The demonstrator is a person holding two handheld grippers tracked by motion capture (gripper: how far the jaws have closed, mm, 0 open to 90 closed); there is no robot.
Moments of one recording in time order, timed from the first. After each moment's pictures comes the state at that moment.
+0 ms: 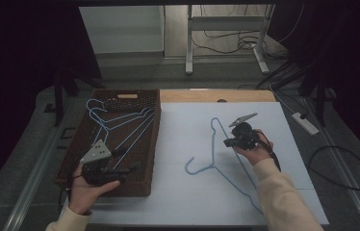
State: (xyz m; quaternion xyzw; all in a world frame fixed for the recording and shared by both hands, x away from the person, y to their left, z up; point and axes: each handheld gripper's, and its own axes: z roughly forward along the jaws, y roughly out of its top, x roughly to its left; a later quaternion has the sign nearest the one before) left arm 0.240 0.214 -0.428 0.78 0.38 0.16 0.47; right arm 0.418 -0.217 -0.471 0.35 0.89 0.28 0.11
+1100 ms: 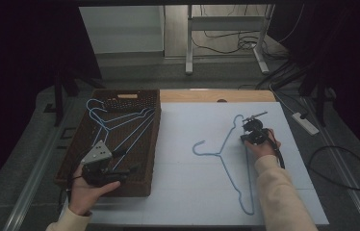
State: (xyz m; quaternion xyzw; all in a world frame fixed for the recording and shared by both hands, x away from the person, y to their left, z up) left arm 0.238 0.212 -0.429 0.78 0.38 0.16 0.47; right arm 0.454 -0.264 -0.502 0.48 0.84 0.22 0.17
